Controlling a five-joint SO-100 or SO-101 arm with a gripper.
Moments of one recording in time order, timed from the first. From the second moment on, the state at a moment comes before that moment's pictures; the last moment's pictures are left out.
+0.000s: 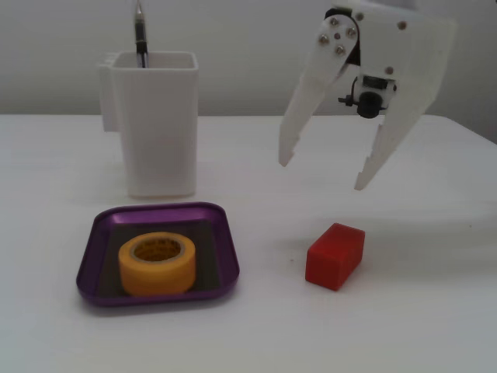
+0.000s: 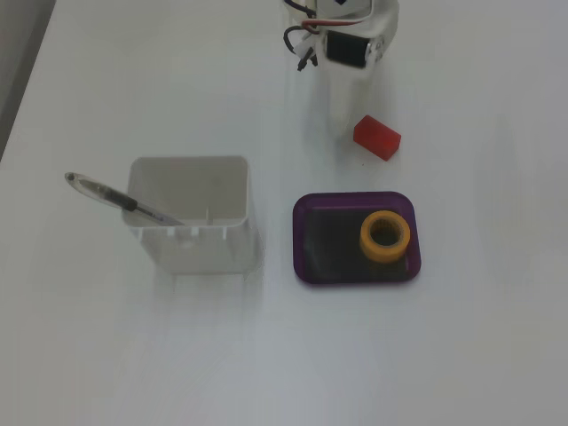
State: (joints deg) arm -5.9 112.9 113.7 66.4 25.1
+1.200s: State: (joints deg) arm -15.4 107.3 127.4 46.1 27.2
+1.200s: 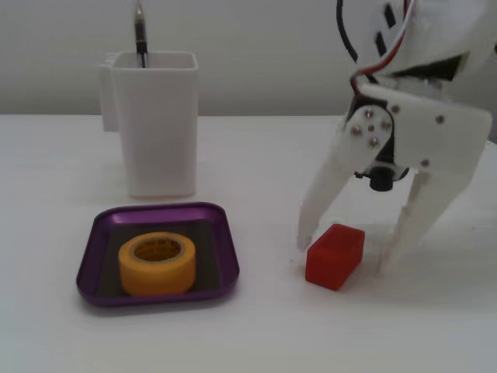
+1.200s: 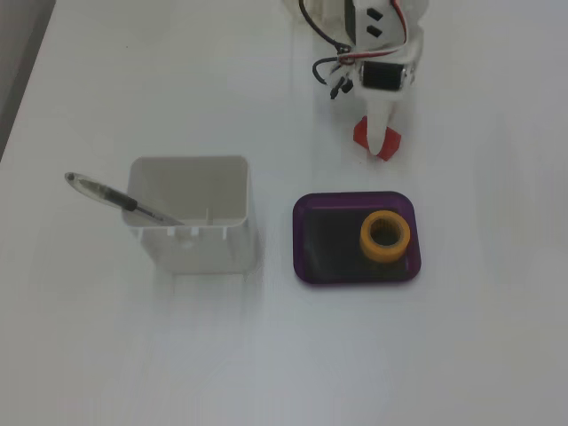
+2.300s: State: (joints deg) arm -8.1 104.7 103.8 51.6 0.9
